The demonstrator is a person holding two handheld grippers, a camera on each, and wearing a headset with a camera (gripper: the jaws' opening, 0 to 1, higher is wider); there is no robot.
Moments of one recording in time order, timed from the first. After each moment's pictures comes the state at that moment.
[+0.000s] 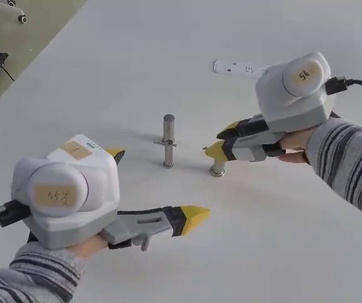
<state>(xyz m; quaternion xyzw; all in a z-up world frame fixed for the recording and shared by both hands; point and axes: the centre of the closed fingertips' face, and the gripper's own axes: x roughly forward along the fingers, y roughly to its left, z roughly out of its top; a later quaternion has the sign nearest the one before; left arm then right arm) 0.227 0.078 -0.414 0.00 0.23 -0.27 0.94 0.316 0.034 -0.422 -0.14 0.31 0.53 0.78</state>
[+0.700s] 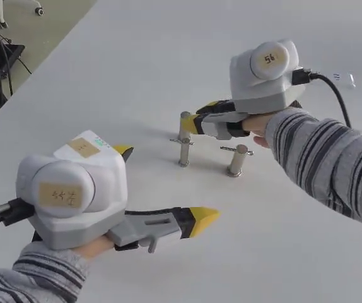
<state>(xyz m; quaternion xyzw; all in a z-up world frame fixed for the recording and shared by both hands) 0.226 0.089 -0.414 0.00 0.23 -0.26 0.94 0.354 0.100 -0.440 -0.12 0.29 0.50 0.81</state>
